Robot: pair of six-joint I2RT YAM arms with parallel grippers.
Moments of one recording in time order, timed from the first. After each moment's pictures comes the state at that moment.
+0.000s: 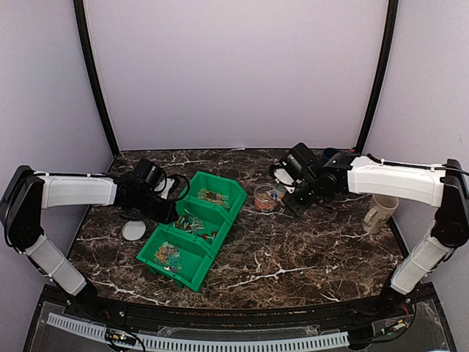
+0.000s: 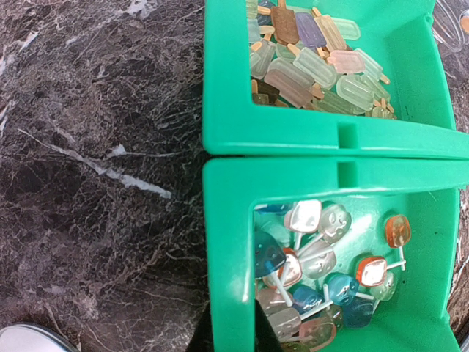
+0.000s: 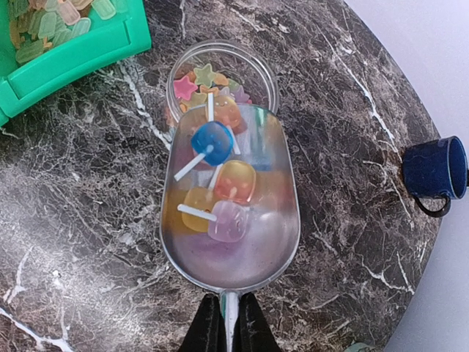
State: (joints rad) left arm -0.51 1.54 0.90 -0.38 0.14 -0.21; right arm 0.83 1.57 1.21 -0.68 0.36 -0.05
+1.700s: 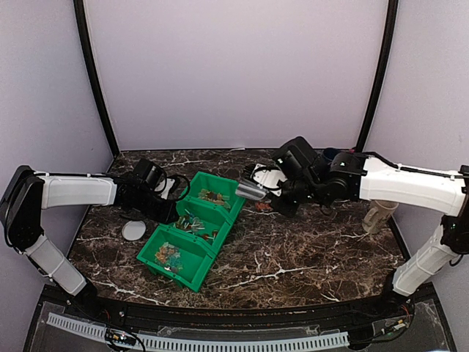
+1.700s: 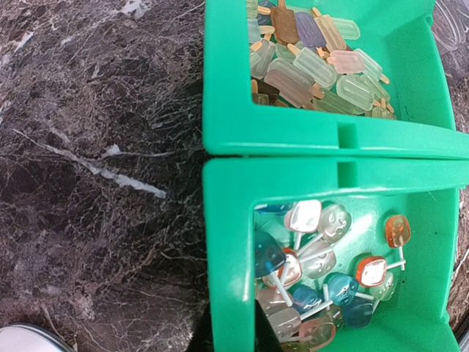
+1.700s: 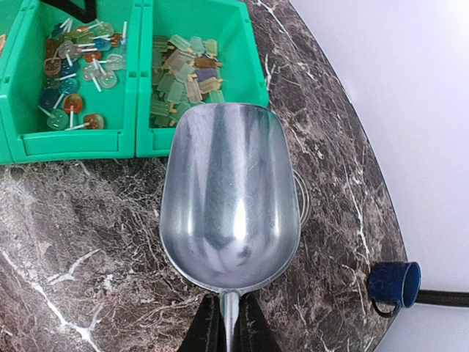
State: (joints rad) left arm -0.51 1.54 0.90 -0.38 0.15 -0.21; right arm 1.01 1.49 1.27 -0.62 0.34 -0.33
